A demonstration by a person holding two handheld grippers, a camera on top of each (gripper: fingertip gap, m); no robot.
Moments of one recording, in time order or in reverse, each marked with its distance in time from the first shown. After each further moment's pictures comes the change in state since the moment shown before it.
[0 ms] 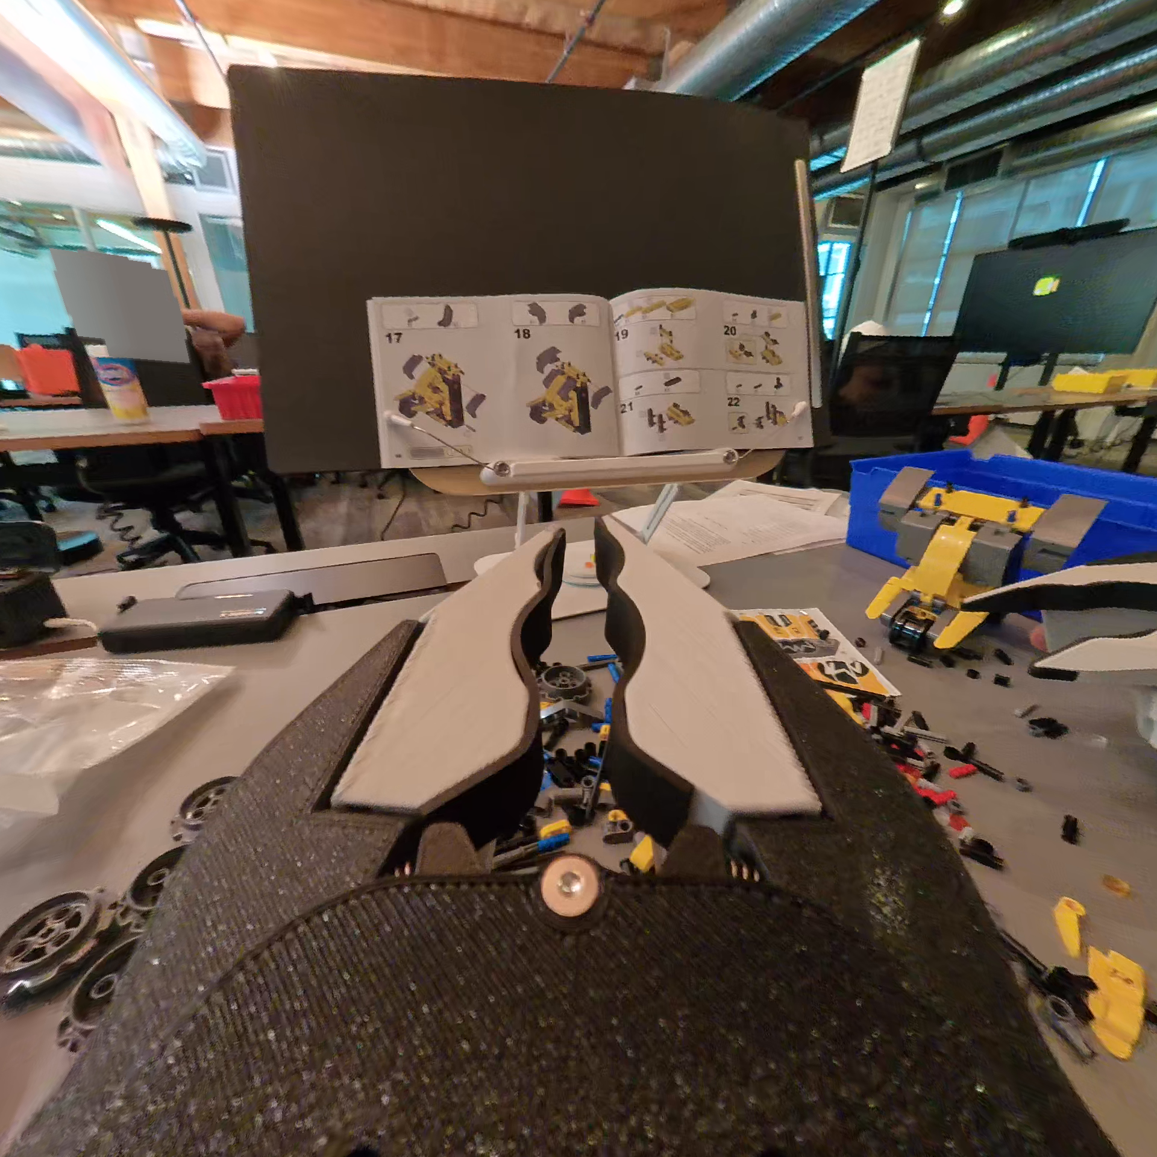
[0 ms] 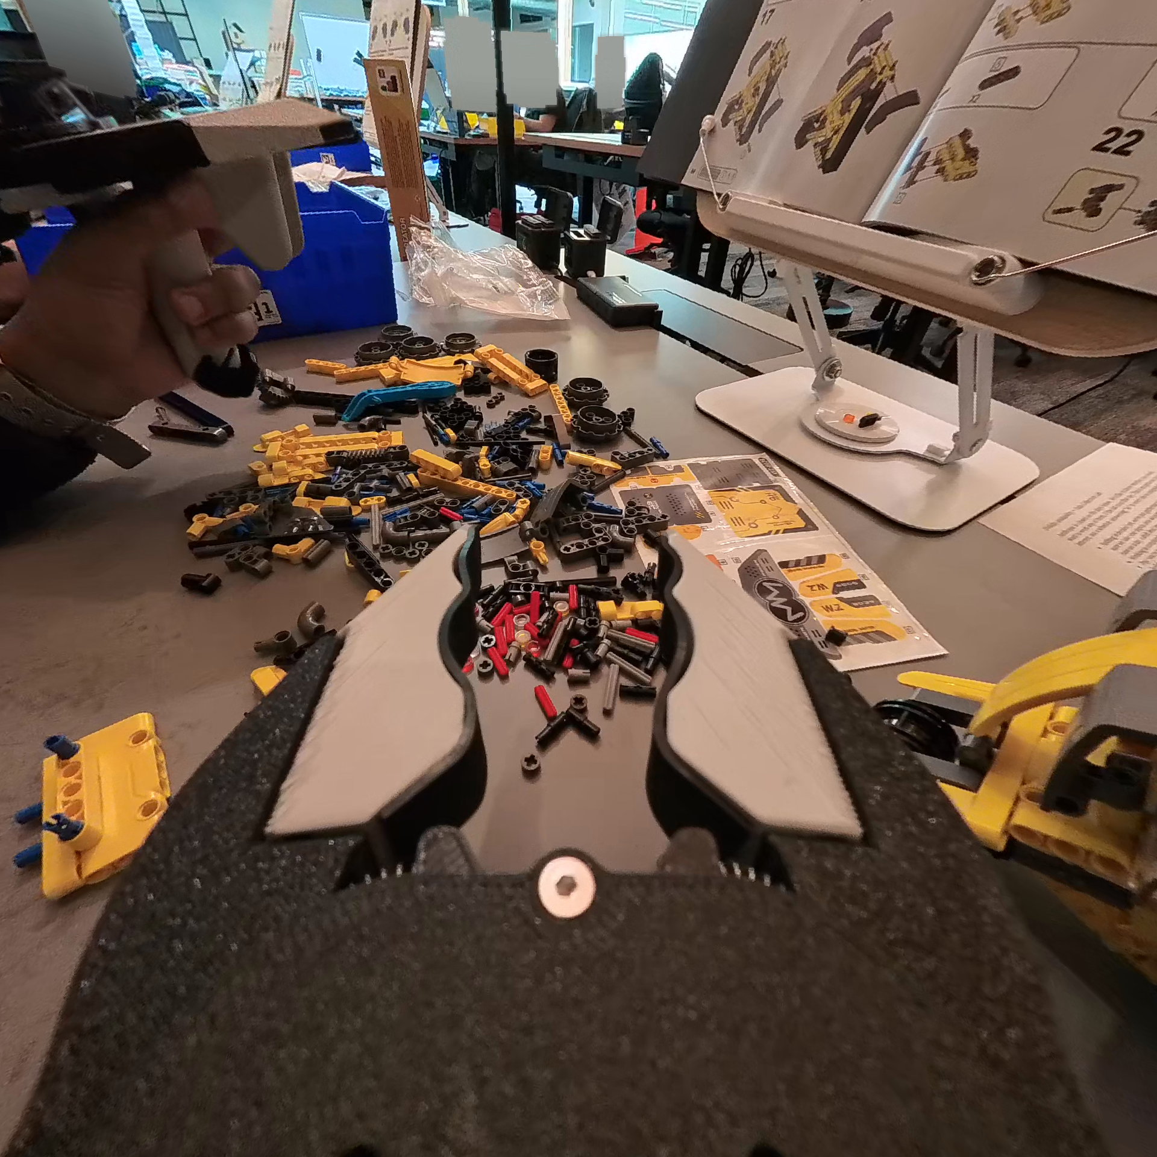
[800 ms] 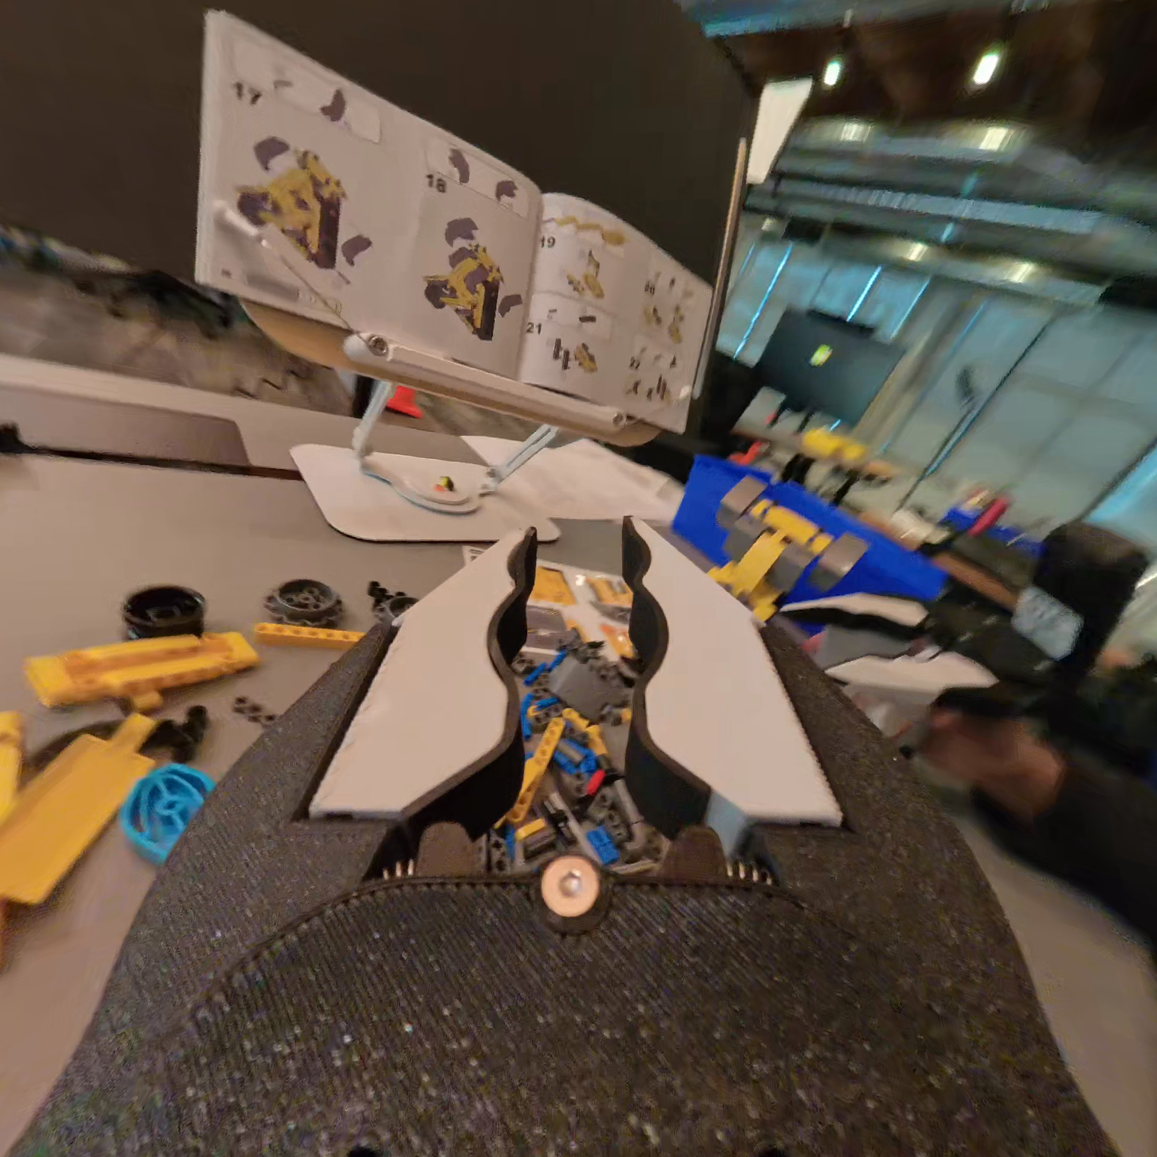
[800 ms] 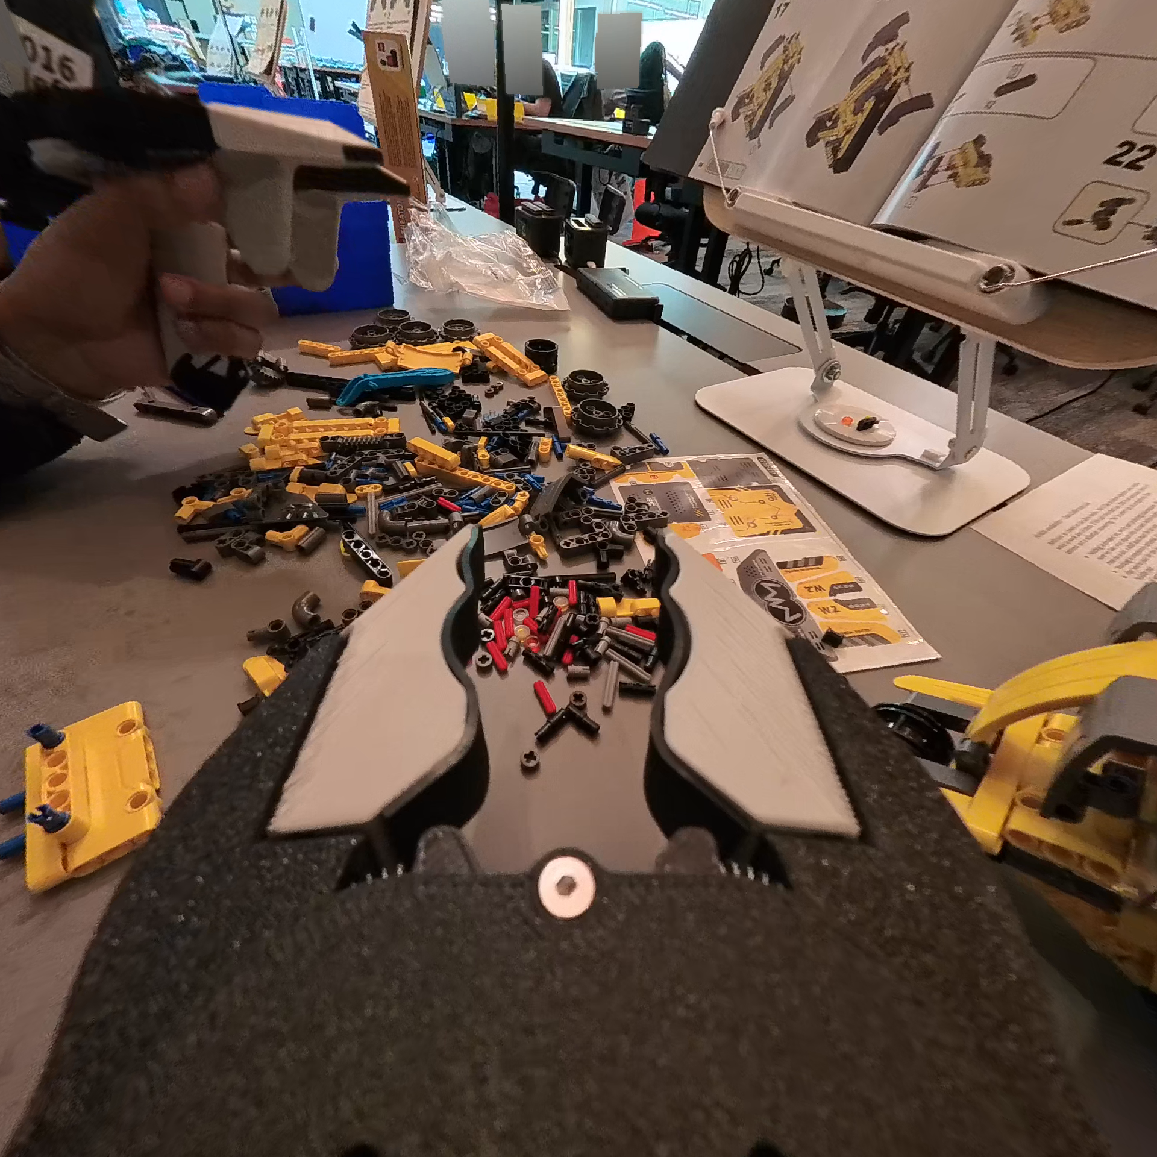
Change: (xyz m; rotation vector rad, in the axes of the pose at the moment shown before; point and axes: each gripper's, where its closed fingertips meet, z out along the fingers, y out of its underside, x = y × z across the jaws) left arm 0.016 0.024 0.008 -0.125 0.227 -0.411; right arm -0.003 0.002 0.001 -0.015 0.008 -0.037
